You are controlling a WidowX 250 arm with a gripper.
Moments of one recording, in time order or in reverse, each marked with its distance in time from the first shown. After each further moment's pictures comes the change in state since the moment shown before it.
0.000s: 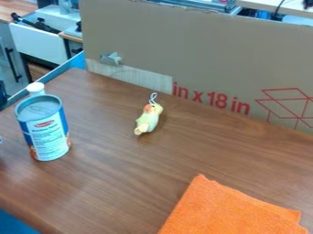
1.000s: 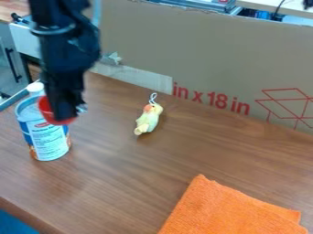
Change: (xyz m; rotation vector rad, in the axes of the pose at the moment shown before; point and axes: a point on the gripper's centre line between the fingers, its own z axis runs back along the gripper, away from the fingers) arm 0.046 -0.148 0.101 0.063 -0.112 -0.277
